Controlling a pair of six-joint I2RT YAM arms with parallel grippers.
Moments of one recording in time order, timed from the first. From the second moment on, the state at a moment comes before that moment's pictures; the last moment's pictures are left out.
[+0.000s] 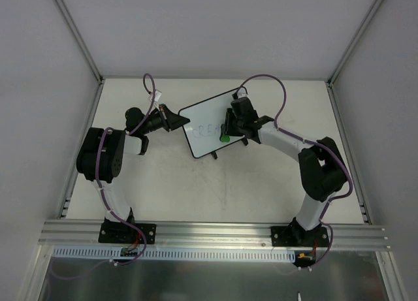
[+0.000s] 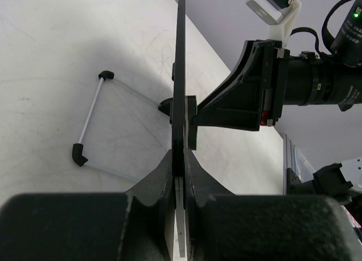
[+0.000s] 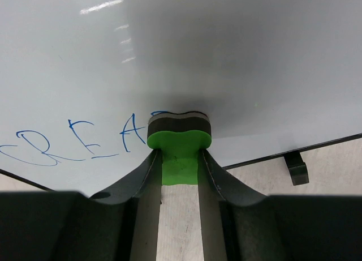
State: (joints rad) left arm -0.11 1.88 0.78 1.16 0.96 -0.78; right arm 0.59 1.78 1.23 -0.23 0.09 0.51
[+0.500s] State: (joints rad) left arm -0.11 1.88 0.78 1.16 0.96 -0.78; right arm 0.47 1.79 1.28 -0.22 0.02 0.48
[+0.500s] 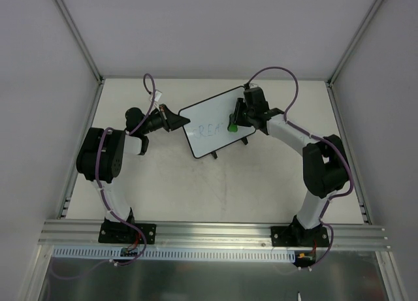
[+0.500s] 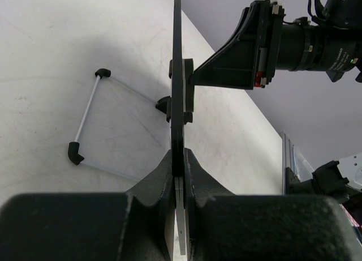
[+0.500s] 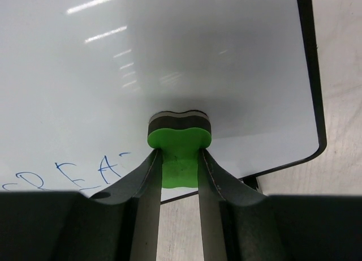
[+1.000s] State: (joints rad) left arm -0.11 1.88 0.78 1.16 0.96 -0.78; right arm 0.50 1.81 1.34 -0.22 0.05 0.47
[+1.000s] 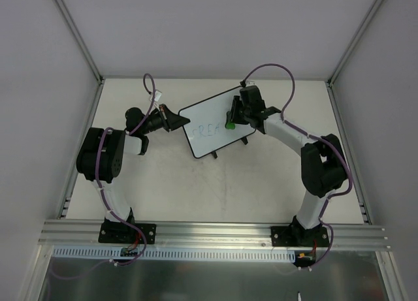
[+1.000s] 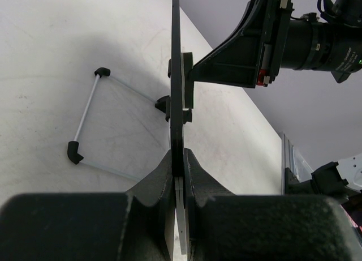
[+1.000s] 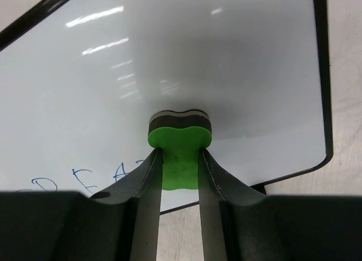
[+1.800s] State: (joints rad) left arm -0.11 1.88 0.78 1.14 0.96 -0.78; right arm 0.67 1.76 1.13 0.00 0.12 0.55
